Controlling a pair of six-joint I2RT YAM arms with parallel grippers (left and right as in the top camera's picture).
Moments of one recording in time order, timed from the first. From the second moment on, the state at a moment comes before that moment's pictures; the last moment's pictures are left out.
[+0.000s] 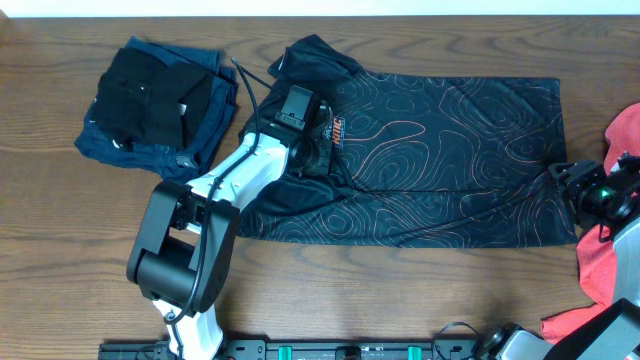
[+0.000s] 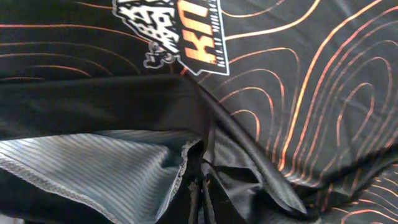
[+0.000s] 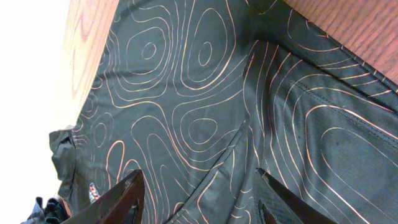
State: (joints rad) left arm -0.42 1.92 1.24 -0.49 0.25 -0.25; right arm -0.65 1.40 0.86 -0.52 -0.53 0.51
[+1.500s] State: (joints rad) left arm -0.24 1.90 1.30 -0.85 0.34 -0.25; right arm -0.65 1.40 0.86 -0.67 -0.46 0.46
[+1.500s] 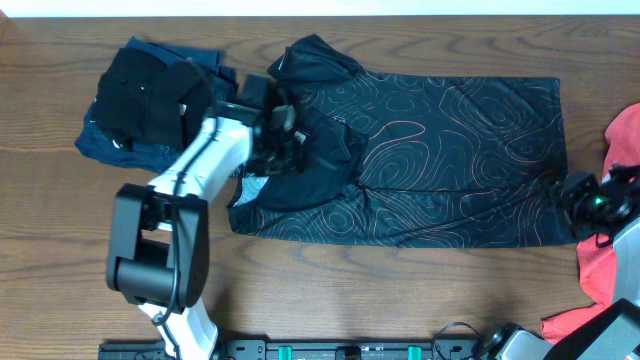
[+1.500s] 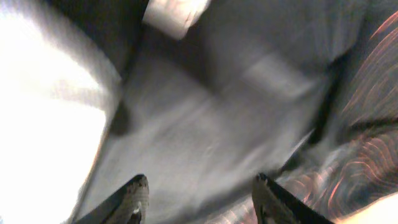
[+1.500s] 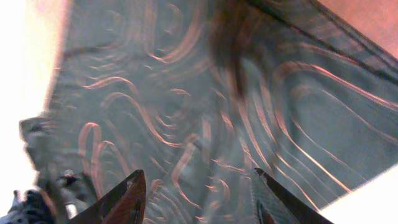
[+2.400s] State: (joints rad) left arm -0.15 1.89 1.19 -1.09 0.23 -0.20; right arm -0.65 1.39 0.52 -0.35 -0.11 0.52
